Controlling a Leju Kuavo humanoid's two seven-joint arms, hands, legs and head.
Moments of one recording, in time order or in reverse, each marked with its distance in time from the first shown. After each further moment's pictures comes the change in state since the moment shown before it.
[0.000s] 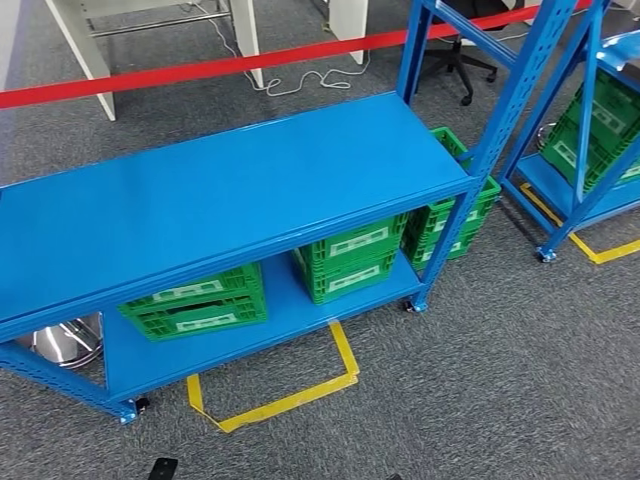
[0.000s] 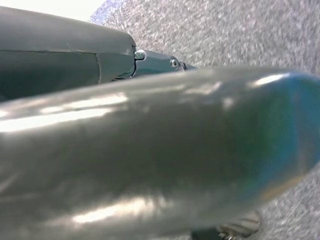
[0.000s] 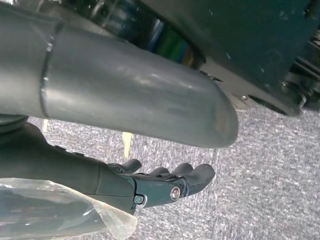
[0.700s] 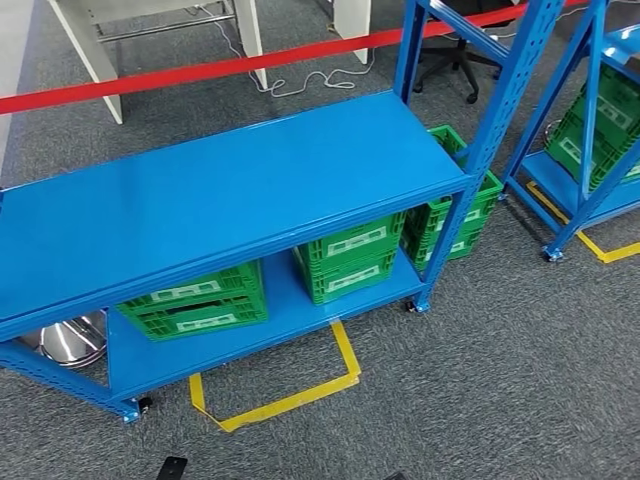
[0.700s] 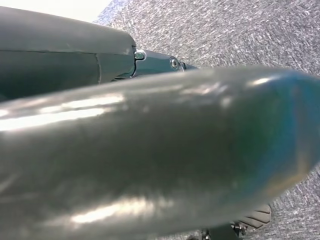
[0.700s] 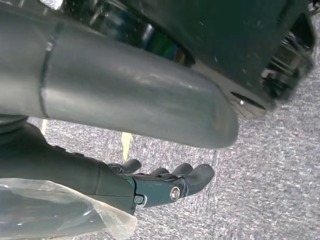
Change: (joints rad) left arm -0.006 -0.001 -0.029 0.000 -0.004 0.004 0.047; right arm -0.003 0.009 -0.030 0.000 0.029 0.017 0.011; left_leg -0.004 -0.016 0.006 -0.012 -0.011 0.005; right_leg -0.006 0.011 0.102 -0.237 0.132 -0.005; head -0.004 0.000
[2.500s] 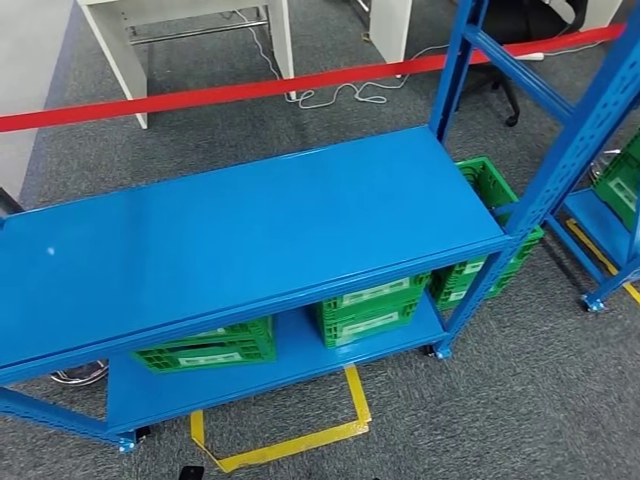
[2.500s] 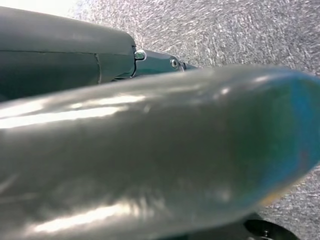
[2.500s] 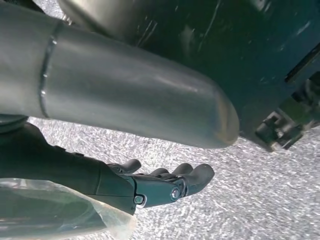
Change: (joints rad) left arm 0.022 -0.110 0.029 0.001 0.059 0.078 -0.031; right arm -0.012 0.024 0.067 0.002 0.115 0.039 0.061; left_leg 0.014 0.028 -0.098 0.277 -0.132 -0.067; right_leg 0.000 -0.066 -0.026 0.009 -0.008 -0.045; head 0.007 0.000
